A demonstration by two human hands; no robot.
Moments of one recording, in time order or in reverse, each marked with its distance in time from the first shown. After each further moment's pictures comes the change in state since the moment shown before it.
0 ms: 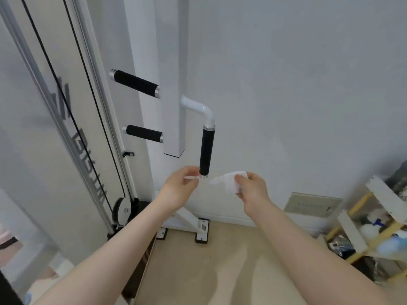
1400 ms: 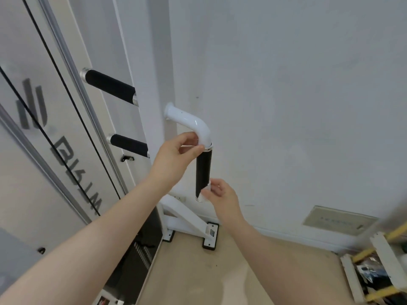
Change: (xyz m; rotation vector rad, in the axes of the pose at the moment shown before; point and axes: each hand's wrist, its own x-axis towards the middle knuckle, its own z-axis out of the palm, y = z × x) left_hand 0.126 0.045 -0.007 -0.116 0.261 0.121; right_hand 0.090 0.022 0.058 -0.102 -0.444 -0.224
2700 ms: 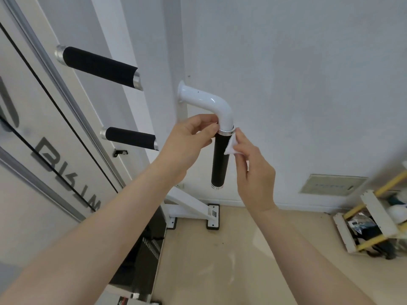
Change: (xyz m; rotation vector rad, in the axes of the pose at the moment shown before) left_hand 0.019 -0.005 -0.019 -0.230 -0.269 -0.061; right_hand 0.001 -0.026 0.015 -0.519 0.494 -0.873
